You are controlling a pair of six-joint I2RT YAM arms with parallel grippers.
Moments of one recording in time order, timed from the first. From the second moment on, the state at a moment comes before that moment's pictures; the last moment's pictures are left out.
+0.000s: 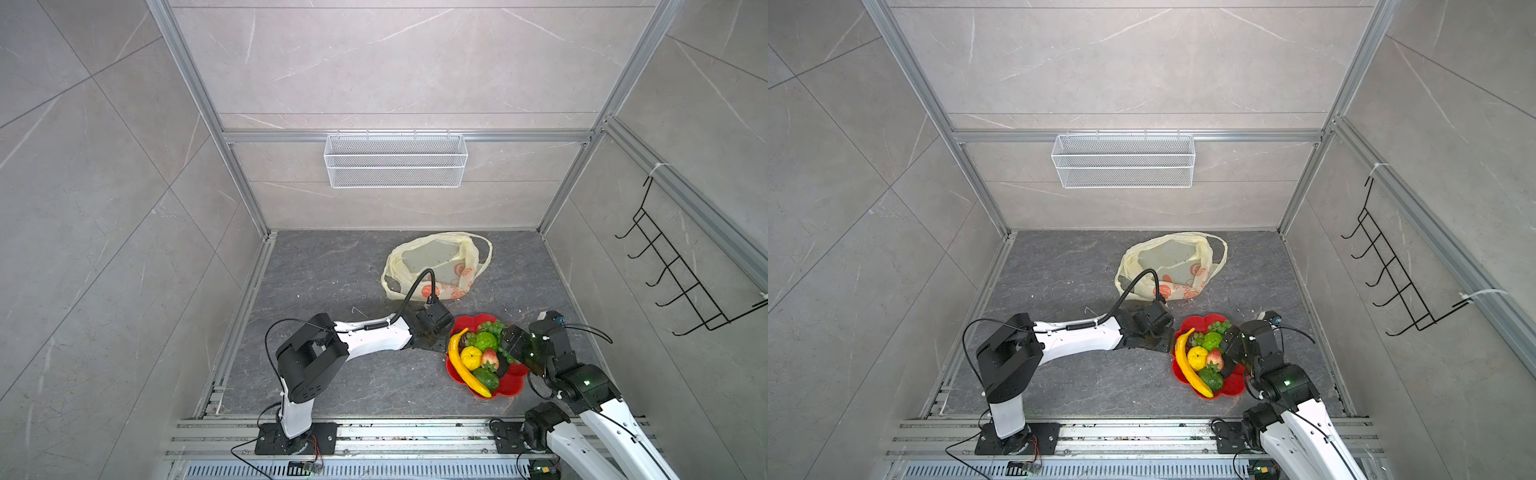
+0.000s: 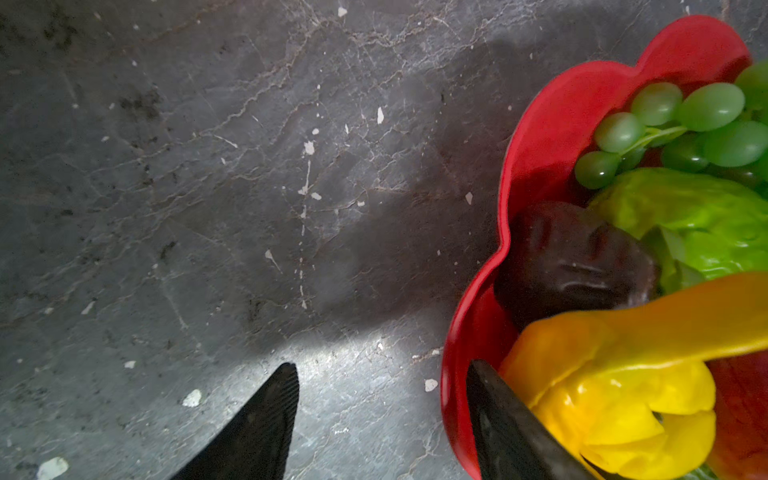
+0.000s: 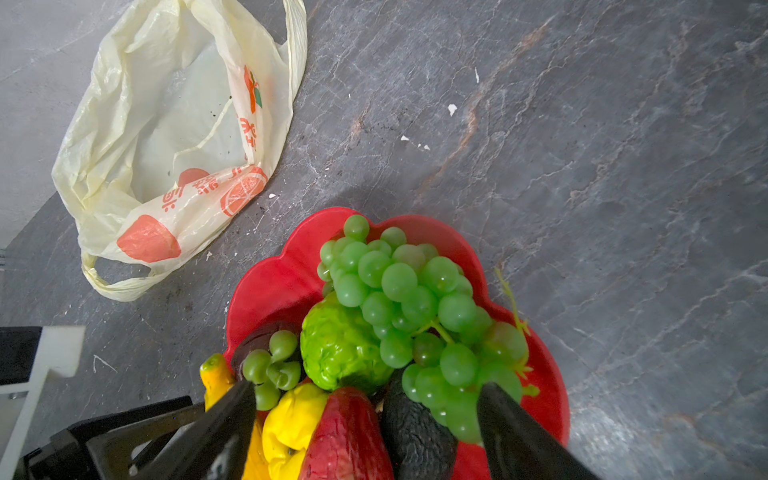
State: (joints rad) left arm -1.06 1.89 1.28 -0.46 -0.07 -0.75; right arm 0.33 0.57 0.58 -0.82 0.21 0.82
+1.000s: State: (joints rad) left arm -1.03 1.81 1.16 -0.53 -0.31 -0.73; right arm 0.33 0.60 0.56 -0.82 0.21 0.81
